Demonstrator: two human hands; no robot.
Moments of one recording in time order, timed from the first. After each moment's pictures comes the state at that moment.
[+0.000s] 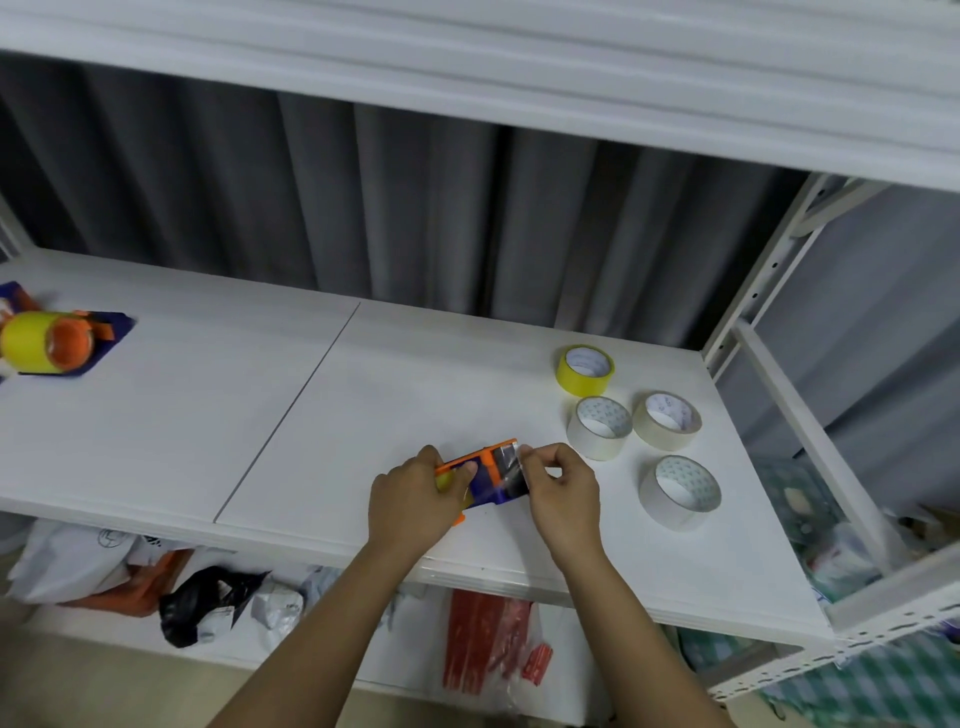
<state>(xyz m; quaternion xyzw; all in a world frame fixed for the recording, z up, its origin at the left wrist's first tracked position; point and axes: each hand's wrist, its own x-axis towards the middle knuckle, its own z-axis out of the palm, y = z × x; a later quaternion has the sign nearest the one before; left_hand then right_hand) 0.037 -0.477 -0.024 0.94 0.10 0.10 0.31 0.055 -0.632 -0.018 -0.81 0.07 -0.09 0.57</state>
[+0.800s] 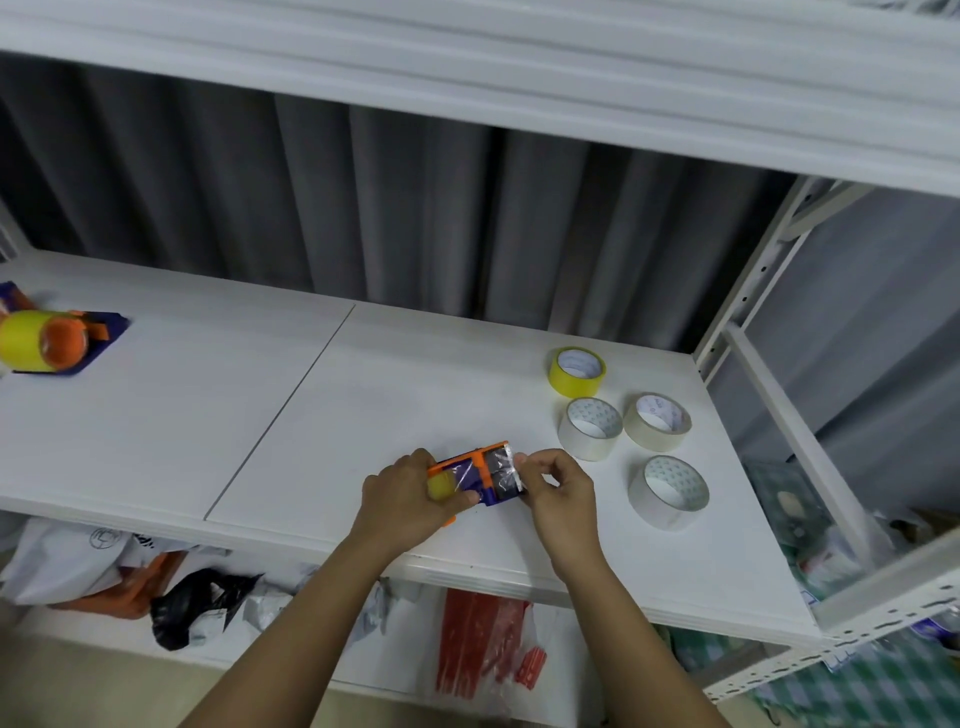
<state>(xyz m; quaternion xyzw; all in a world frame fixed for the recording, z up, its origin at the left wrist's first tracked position) 0.035 -0.473 -0.020 0.94 0.07 0.02 0.32 0.049 -0.644 -0.020 -0.75 0.04 -0.06 0.66</state>
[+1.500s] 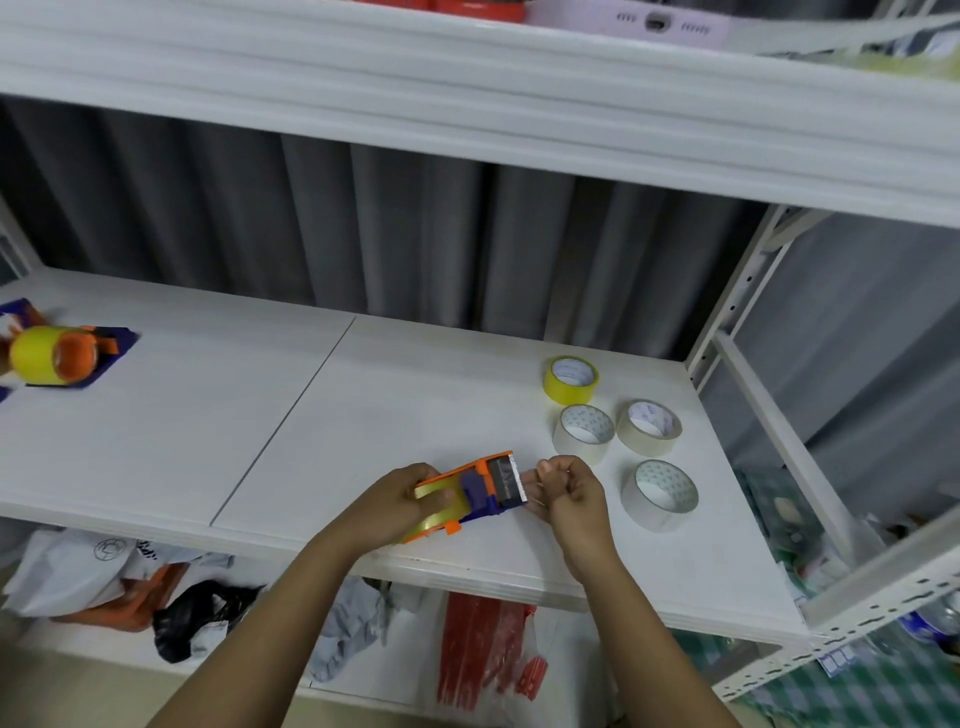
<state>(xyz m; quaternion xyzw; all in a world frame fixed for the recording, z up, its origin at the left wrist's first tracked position) 0.024 -0.456 -0.002 0.88 -0.01 -0.12 0.45 0.043 -0.665 -0.013 -0.67 0.05 0.00 0.74</state>
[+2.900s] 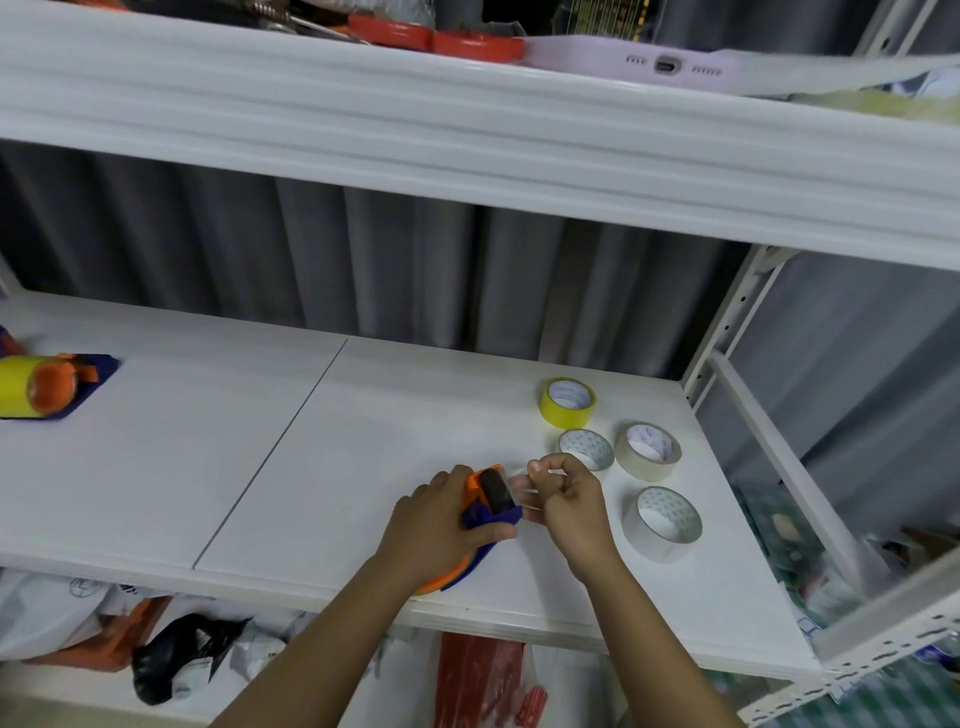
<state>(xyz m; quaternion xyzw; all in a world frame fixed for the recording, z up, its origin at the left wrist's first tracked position) 0.050 -0.494 -0.009 0.95 -0.06 0.01 0.29 0.067 -0.657 0.016 -0.69 0.03 0.02 0.72</state>
